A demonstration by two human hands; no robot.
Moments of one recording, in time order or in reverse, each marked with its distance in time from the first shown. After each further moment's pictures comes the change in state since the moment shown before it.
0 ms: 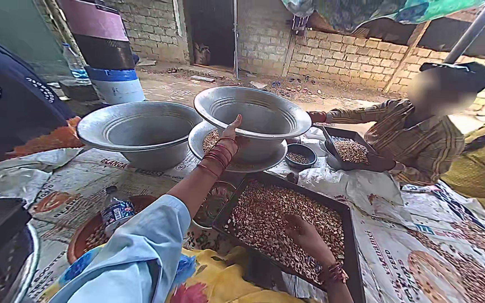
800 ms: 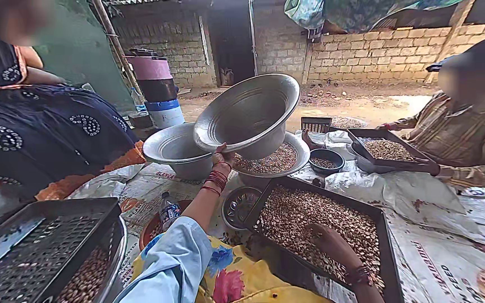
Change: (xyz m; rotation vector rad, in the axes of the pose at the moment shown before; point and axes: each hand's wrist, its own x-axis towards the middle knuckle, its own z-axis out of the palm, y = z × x) left_hand 0.025 0.010 -0.097 -0.676 0.147 0.325; right_hand 0.003 0.017 0.010 -0.284 -0.055 -0.177
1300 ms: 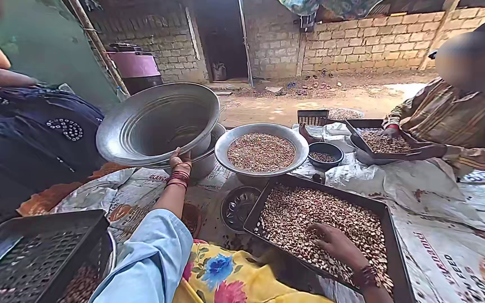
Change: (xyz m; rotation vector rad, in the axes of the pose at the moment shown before) left_hand 0.111 0.087 -0.070 -0.039 0.129 0.291; right_hand 0.005 -0.003 -0.001 -0.034 -0.057 0.061
